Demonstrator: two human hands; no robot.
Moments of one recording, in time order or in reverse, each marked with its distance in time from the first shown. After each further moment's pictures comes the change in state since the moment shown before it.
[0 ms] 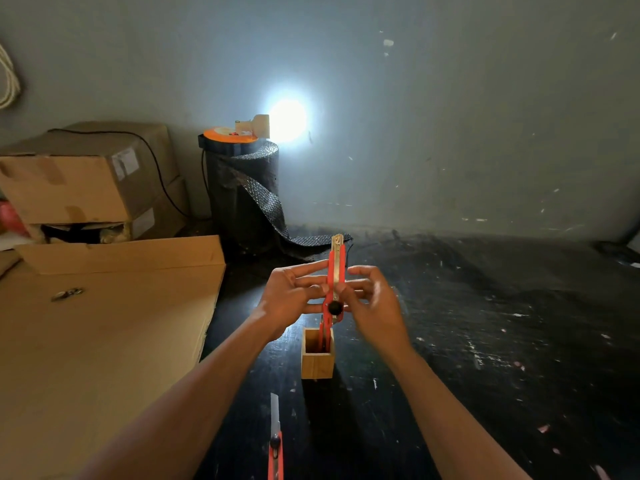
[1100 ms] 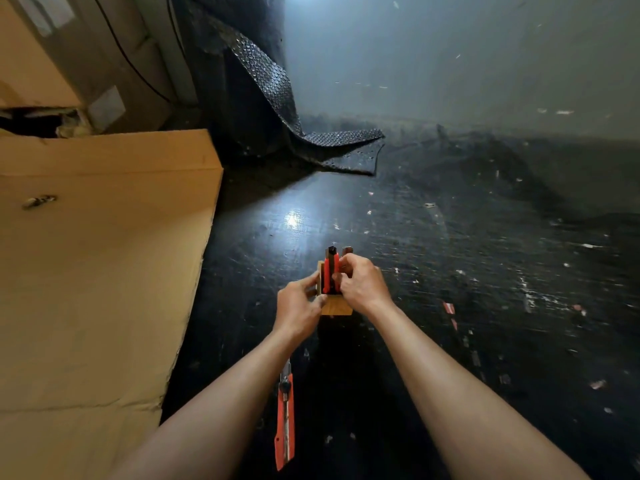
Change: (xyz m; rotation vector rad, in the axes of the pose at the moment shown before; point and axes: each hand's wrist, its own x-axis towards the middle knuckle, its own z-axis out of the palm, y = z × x) left_hand 0.032 -0.212 -0.010 0.507 0.223 -0.339; right_hand 0.058 0.165 0.095 -0.416 -0.291 0.356
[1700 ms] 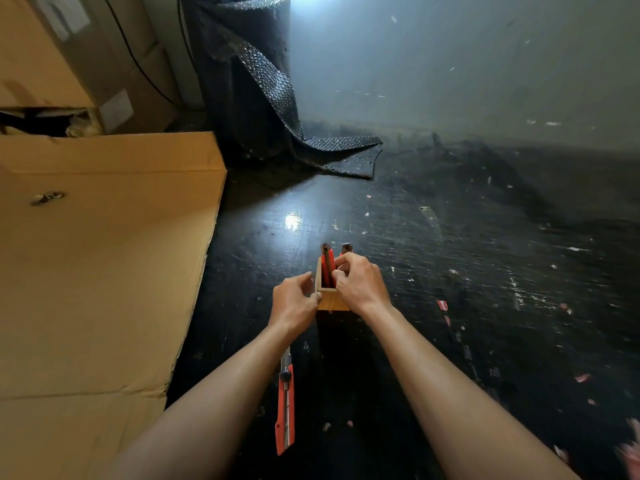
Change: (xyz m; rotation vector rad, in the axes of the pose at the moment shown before) left_hand -0.012 -0.004 -0.009 0.035 0.033 0.004; right_hand -0.026 -0.013 -0.001 -0.070 0.076 -0.046
